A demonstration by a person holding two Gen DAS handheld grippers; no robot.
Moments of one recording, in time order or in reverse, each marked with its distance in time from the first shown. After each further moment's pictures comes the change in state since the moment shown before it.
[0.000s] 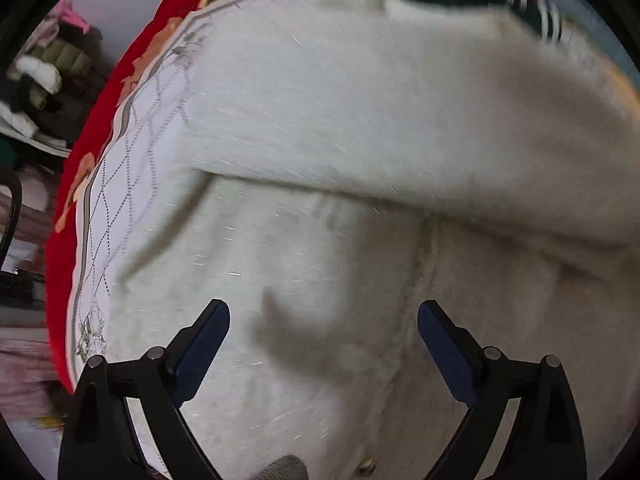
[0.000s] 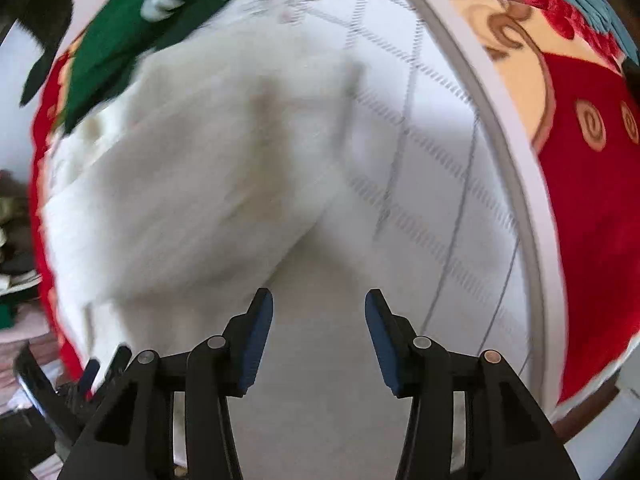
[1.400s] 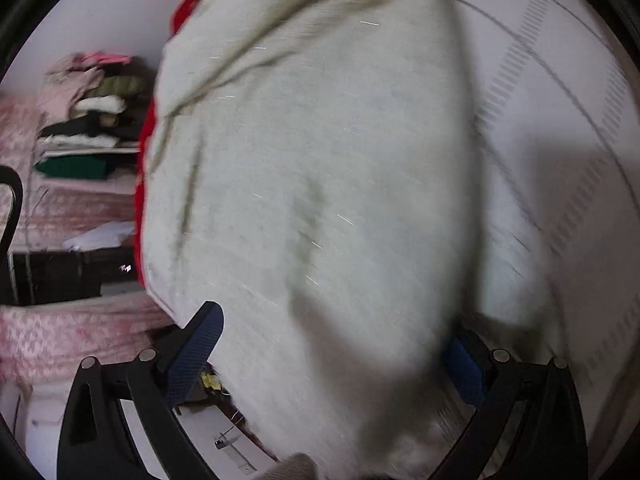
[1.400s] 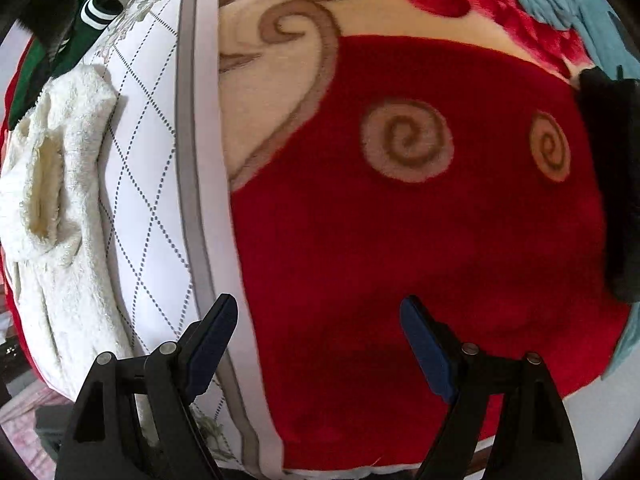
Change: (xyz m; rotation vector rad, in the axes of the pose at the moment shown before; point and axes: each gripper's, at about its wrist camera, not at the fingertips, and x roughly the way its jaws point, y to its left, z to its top) left arm -0.055 -0.266 -0.122 0.095 0.168 0.477; right arm -0.039 -0.243 0.069 -0.149 0.069 -0.128
